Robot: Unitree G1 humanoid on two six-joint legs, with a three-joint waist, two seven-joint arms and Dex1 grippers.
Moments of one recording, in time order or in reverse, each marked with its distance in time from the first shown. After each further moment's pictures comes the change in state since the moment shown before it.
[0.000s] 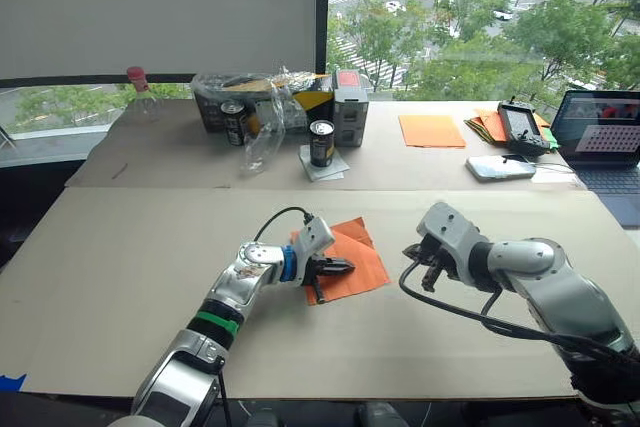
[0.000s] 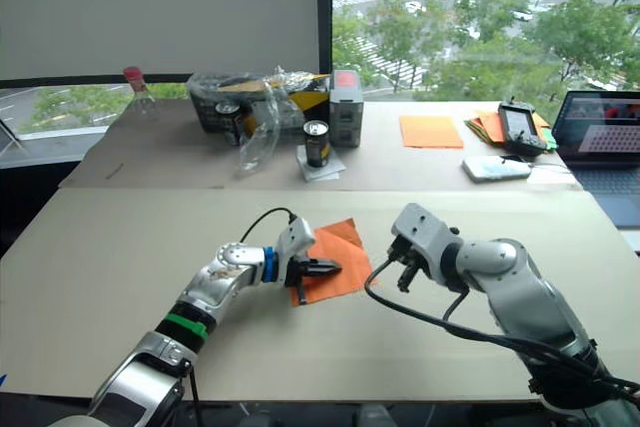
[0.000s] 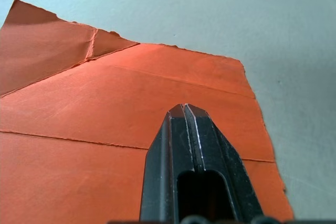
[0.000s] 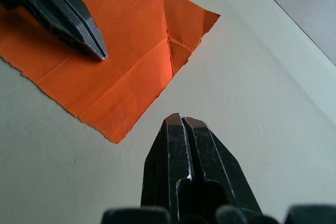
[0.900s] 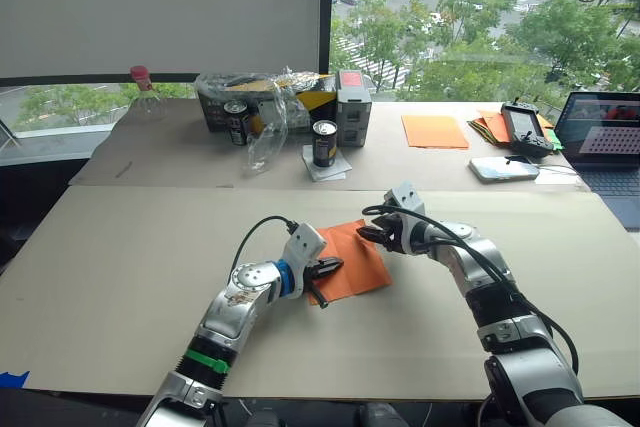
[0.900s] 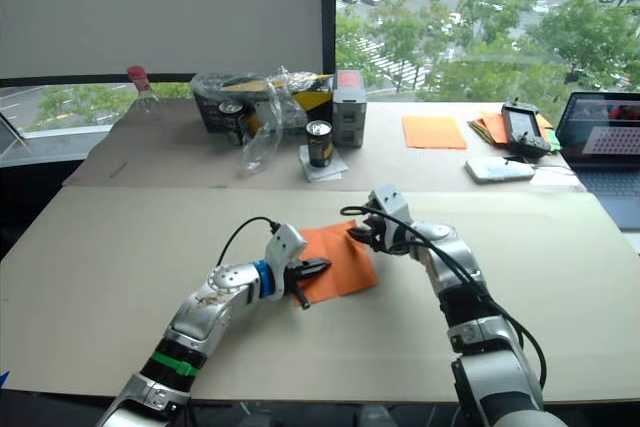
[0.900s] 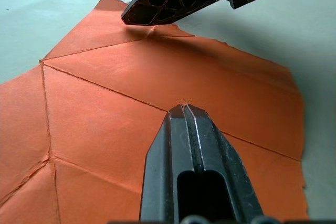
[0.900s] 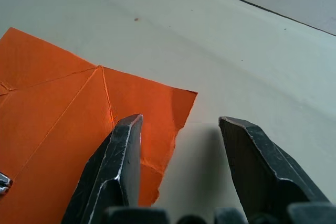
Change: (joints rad) left arm 0.182 -0.025 0.026 -0.301 0.010 0.152 0.283; right arm -0.305 0.336 -0.018 0.850 0.020 -0.352 -0.023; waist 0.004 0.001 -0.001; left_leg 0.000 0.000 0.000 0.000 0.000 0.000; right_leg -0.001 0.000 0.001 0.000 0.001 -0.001
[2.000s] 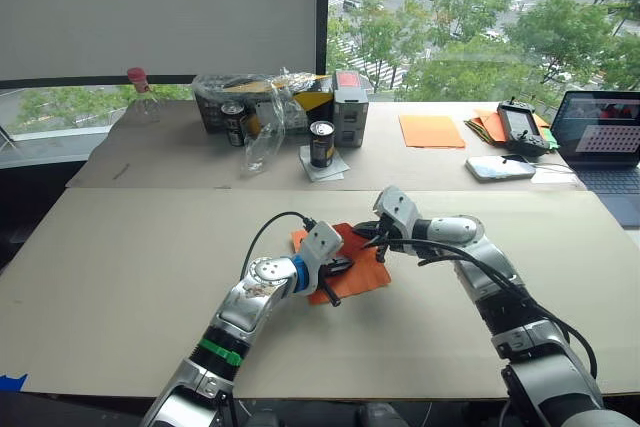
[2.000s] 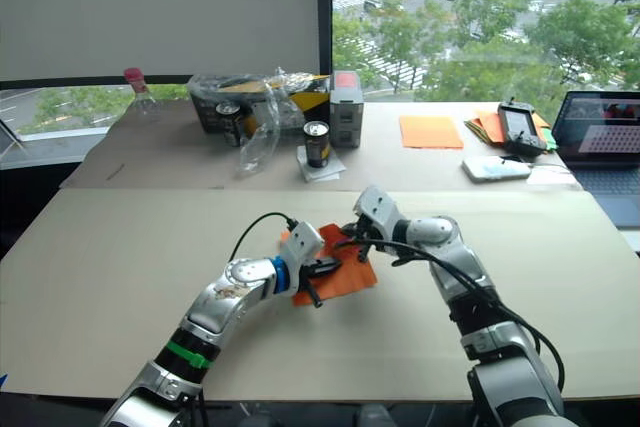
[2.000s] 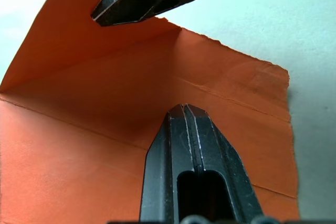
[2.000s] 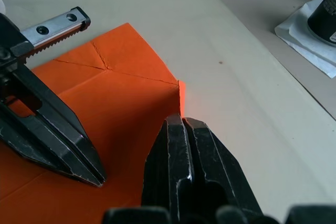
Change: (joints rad) left arm -0.062 -0.028 -0.073 0.018 0.038 0.047 0.039; right arm 0.057 -0.126 0.174 -0.123 -0.175 -0.493 0.213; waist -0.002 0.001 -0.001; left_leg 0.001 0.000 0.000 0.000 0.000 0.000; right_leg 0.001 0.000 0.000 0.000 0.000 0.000
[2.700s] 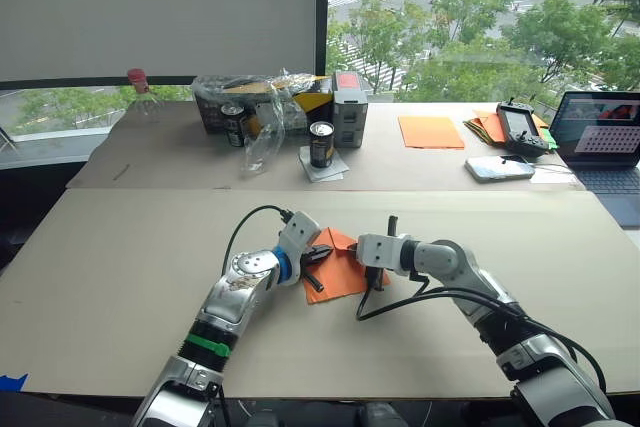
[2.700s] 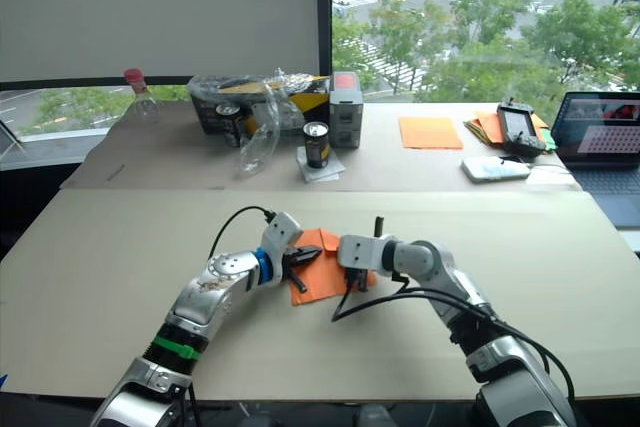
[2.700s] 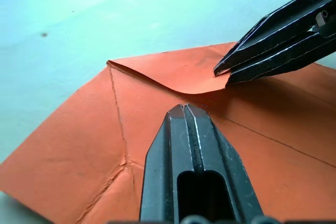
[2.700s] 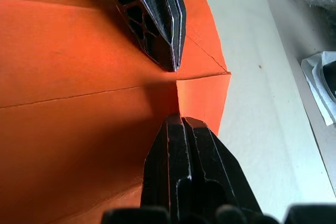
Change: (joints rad) left arm -0.012 0.040 0.146 0.038 -0.058 0.025 0.031; right arm 0.045 0.001 0.105 0.098 -0.265 -0.310 -0.166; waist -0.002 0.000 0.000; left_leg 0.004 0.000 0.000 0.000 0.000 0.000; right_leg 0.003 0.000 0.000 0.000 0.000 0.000
